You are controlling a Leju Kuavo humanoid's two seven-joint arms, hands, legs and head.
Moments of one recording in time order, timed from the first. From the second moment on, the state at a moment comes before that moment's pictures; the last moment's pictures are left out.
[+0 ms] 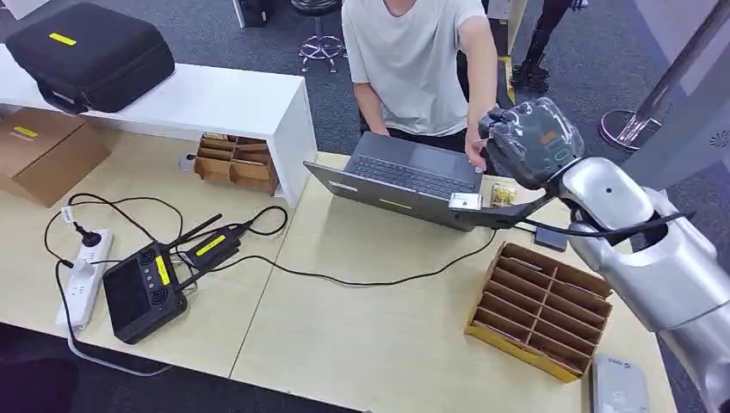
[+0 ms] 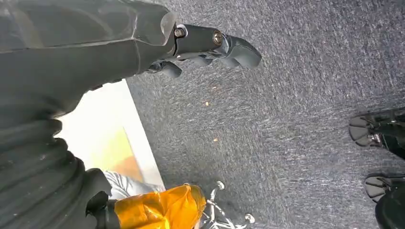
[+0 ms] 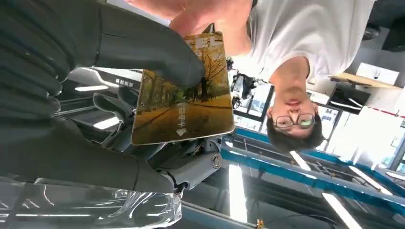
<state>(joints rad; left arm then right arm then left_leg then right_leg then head) 0.55 -0.36 0.94 -1.47 -0.89 -1.09 0.17 -1.05 -0.36 1.00 -1.17 0.98 -0.03 -0.05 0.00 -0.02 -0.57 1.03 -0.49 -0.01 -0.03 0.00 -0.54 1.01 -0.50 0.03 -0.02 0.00</state>
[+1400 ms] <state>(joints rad) 0.73 -0.36 0.72 -1.52 -0.35 -0.87 0.49 -0.22 -0.72 0.44 -1.75 0.79 -0.46 -0.34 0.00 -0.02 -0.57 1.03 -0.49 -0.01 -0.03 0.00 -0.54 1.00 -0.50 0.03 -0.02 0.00</state>
